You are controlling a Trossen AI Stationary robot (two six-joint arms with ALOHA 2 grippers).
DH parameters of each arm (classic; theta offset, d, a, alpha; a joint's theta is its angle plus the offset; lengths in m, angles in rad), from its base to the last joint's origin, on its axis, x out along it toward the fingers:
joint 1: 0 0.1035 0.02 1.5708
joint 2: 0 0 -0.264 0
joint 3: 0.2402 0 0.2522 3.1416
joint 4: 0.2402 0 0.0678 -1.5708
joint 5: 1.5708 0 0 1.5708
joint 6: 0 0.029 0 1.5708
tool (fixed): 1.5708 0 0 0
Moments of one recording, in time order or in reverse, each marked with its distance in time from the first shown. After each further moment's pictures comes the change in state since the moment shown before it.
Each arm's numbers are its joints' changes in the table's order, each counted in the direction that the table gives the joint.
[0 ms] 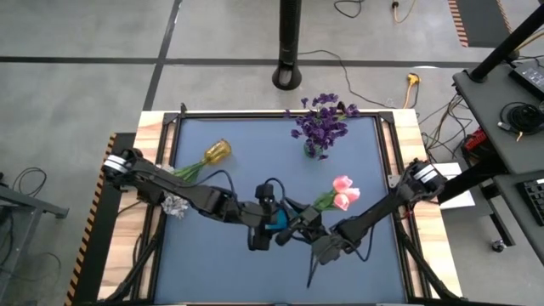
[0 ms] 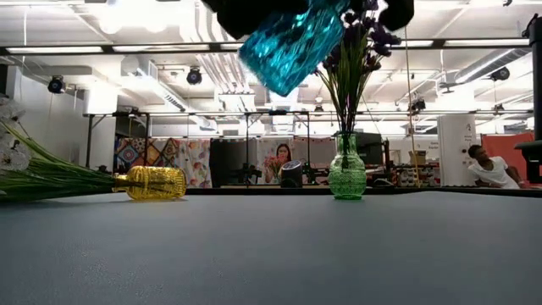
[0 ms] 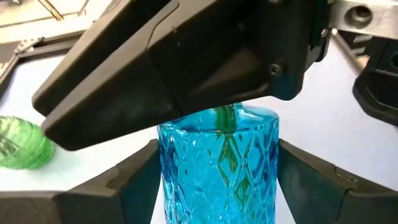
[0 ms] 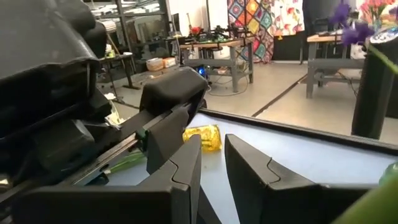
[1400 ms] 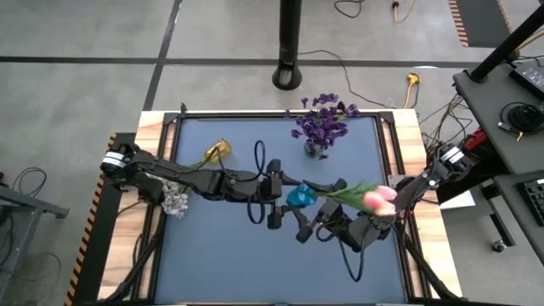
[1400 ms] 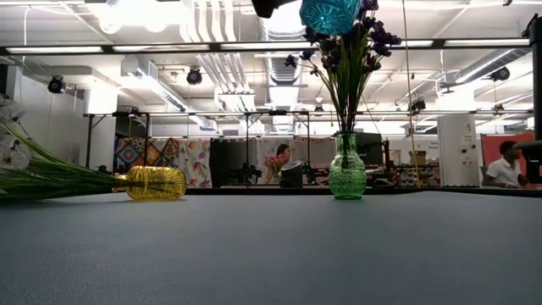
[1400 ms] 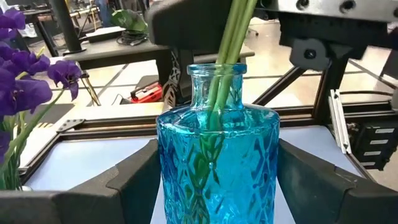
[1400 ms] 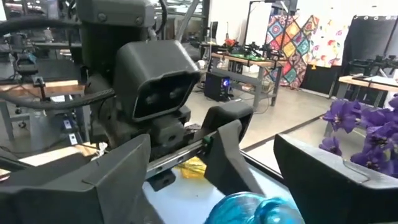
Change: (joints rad) left arm 0.131 0.026 0.000 -0.360 0.097 0.053; right arm 0.039 0.310 -0.004 0.111 -0.116 -0.390
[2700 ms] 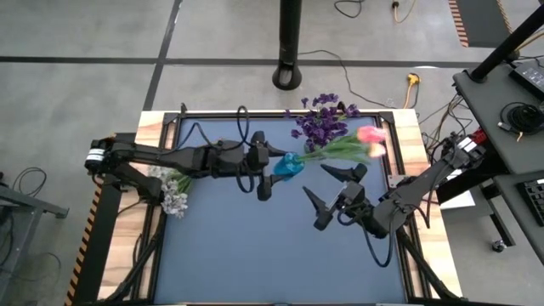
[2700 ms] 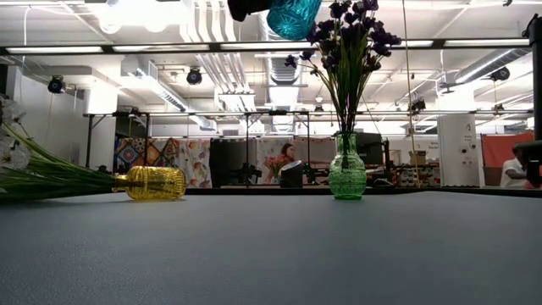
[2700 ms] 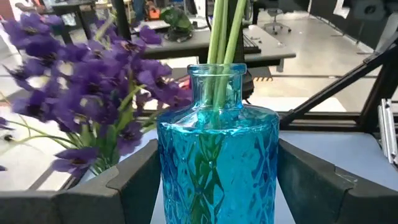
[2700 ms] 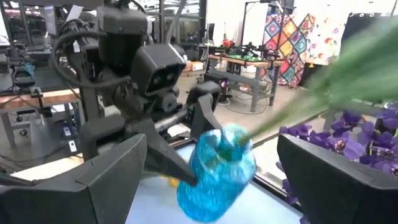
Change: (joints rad) left arm 0.154 0.172 -0.007 0.190 0.032 -0.002; right arm 0.014 0.191 0.001 0.203 0.017 0.038
